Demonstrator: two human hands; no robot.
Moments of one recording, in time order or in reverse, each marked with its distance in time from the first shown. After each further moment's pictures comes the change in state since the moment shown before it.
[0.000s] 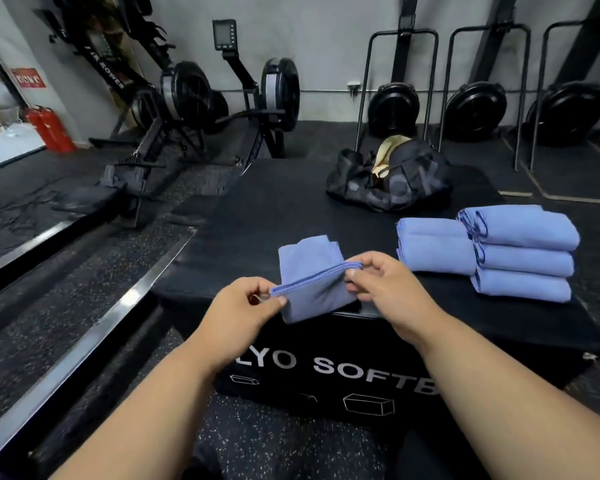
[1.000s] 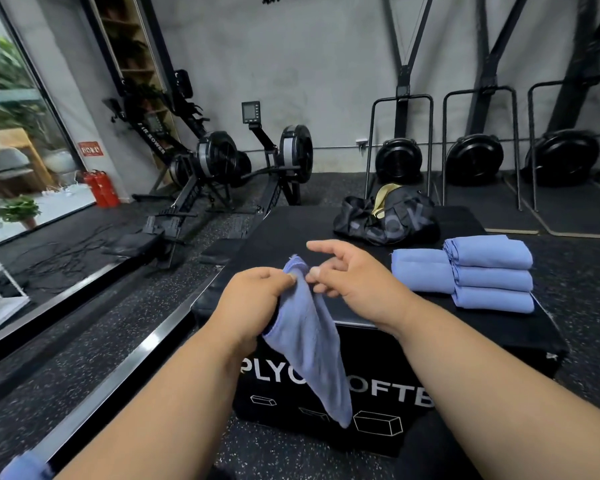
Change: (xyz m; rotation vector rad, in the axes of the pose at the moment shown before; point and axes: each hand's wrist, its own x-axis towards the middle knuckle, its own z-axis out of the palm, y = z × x) left_hand -0.106 0.150 -0.026 -0.314 0.125 -0.129; right_hand -0.113 -0.119 0.019 -0.056 -0.285 -0.282
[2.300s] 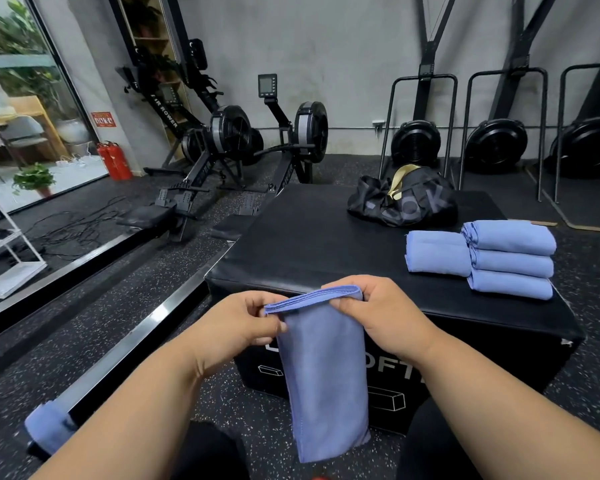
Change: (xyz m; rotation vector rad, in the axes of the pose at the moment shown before) left_hand -0.026 -0.078 -0.060 0.022 -0.357 -0.081; right_hand -0.050 0.048 0.023 -0.032 -0.045 0.001
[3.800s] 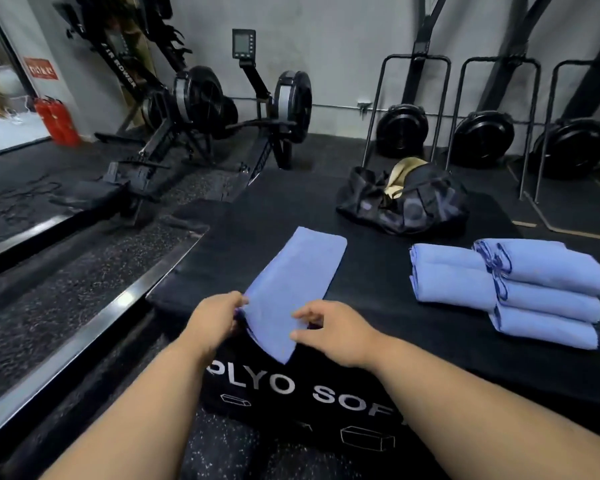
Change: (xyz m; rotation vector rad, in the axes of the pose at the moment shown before) left_hand 0.224 -0.086 -0.058 -0.088 0.357 -0.229; right_hand 0.172 0.142 -0.006 -0.456 -0.174 0.260
